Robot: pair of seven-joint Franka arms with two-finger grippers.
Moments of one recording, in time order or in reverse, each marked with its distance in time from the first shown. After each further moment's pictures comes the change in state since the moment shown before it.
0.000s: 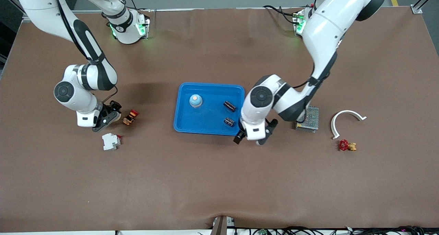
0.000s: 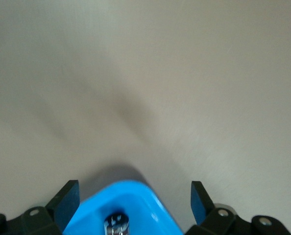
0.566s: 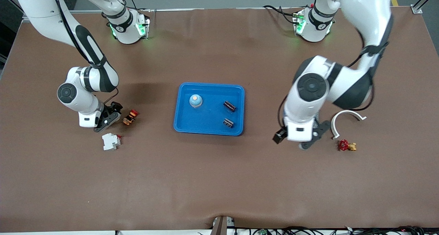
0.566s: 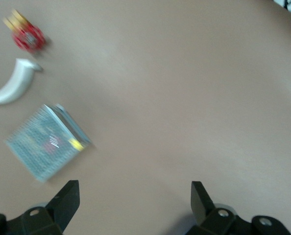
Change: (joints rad) left arm 0.170 -0.252 0.000 0.001 0.000 -0.347 0.442; right arm -0.010 0.035 0.000 -0.008 0.000 0.049 -0.007
